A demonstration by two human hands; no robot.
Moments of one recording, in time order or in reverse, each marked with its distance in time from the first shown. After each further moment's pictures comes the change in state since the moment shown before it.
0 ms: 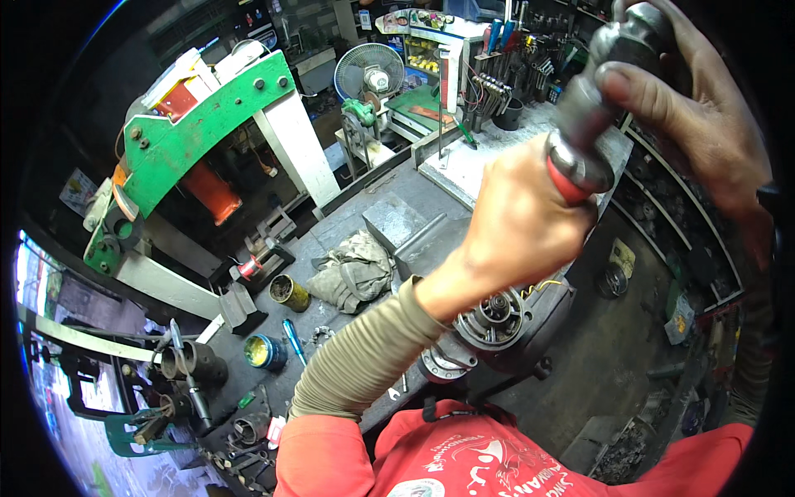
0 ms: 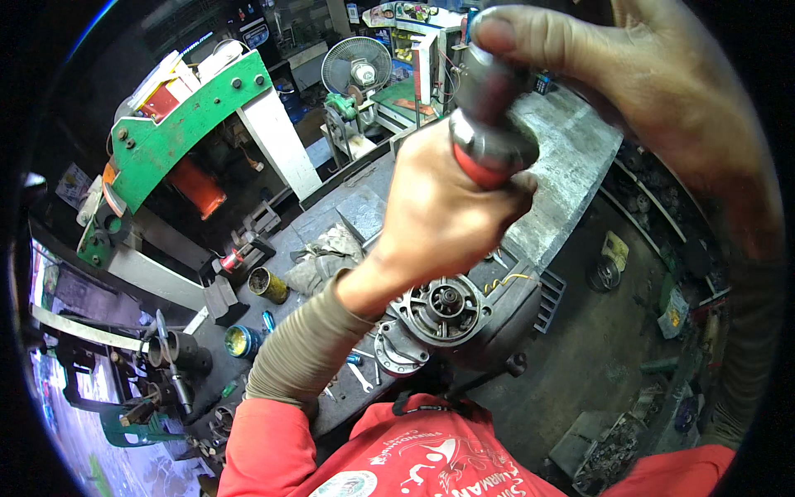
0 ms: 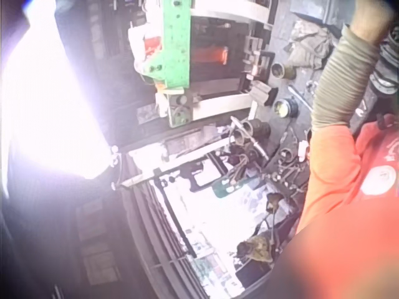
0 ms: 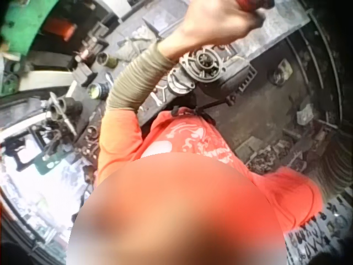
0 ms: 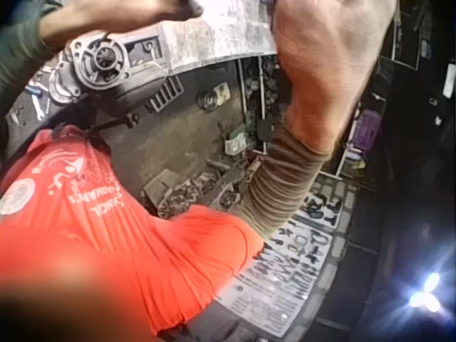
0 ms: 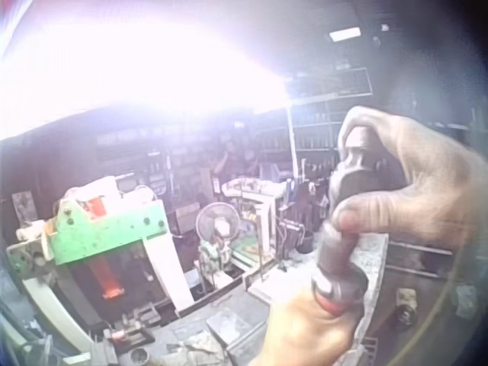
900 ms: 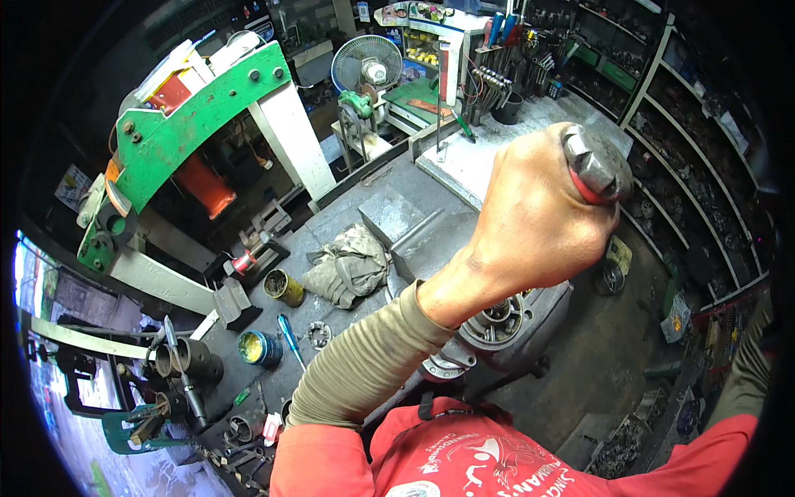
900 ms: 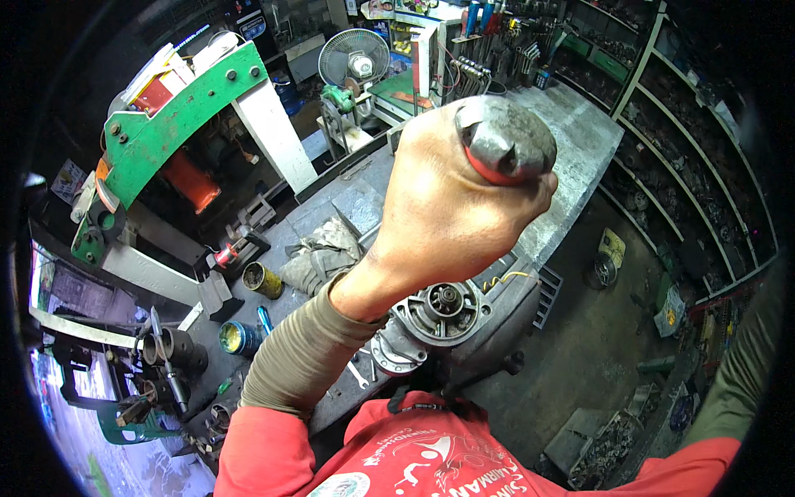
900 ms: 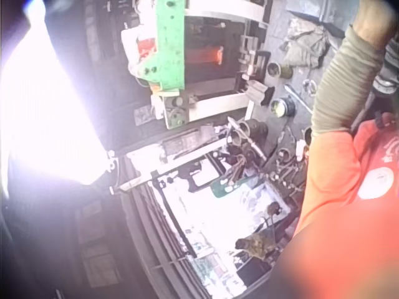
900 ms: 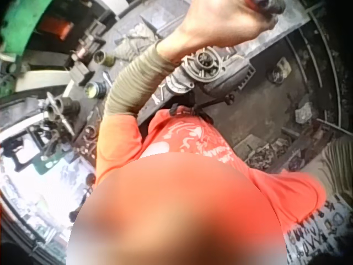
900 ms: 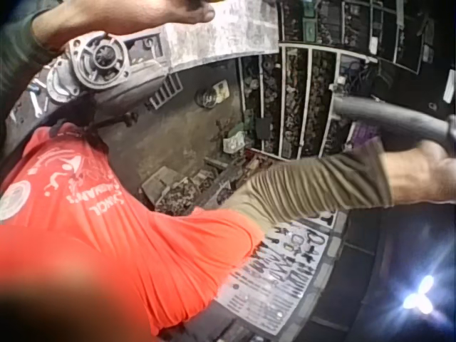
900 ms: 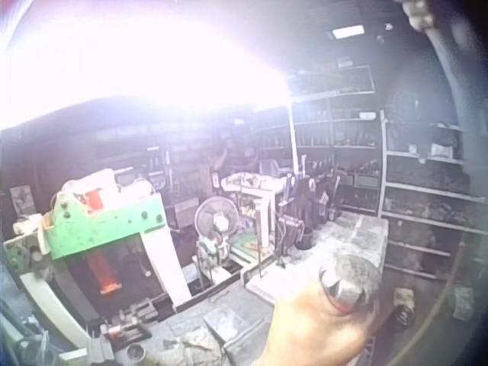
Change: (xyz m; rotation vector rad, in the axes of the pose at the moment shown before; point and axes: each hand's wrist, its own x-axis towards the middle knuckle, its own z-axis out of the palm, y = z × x) left_hand 0.004 0.002 0.005 -0.070 0.011 0.075; right_hand -0.009 -0.010 0.006 0.029 -0.028 0.053
